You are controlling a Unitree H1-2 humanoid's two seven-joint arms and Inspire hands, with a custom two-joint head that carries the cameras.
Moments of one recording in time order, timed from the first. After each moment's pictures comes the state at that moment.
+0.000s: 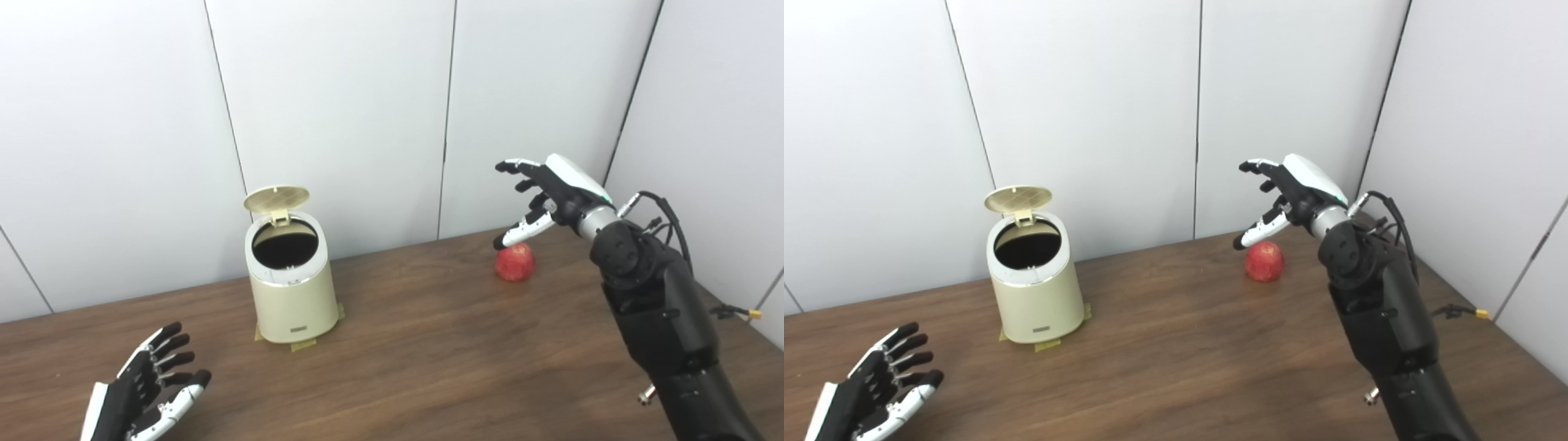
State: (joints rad) left arm -0.16 0.17 0.03 0.08 0.03 -0.10 -0.10; right arm -0.51 -0.54 -0.12 -0.12 -0.74 0.47 0.55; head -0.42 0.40
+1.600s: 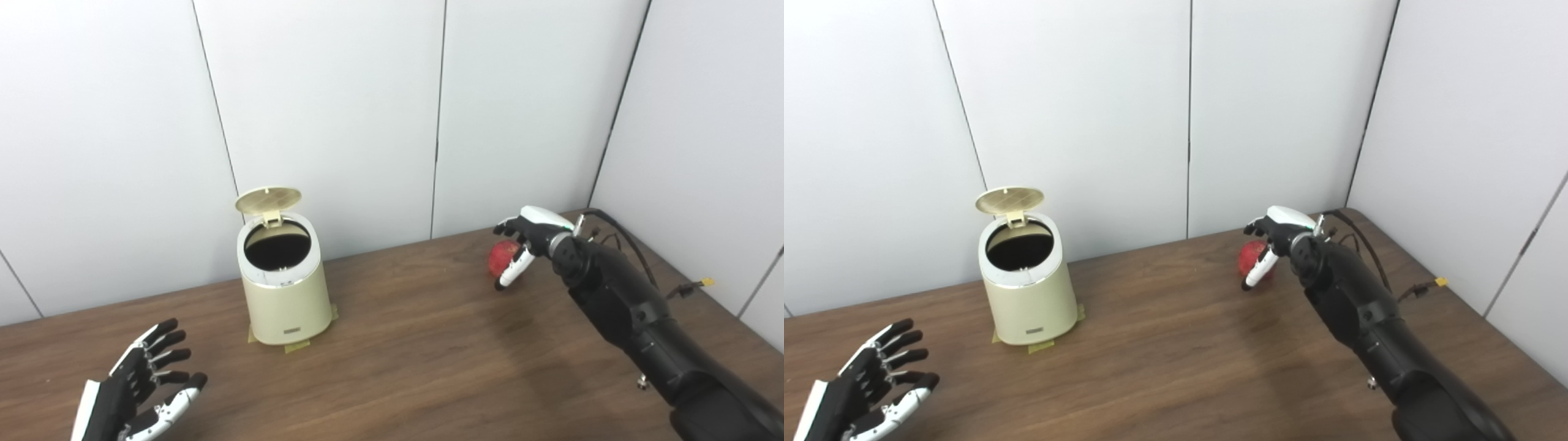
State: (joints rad) left arm -0.16 0.17 0.03 0.03 0.03 -0.09 -0.12; right arm -0.63 -0.61 0.20 0.44 -0.66 0.40 0.35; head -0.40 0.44
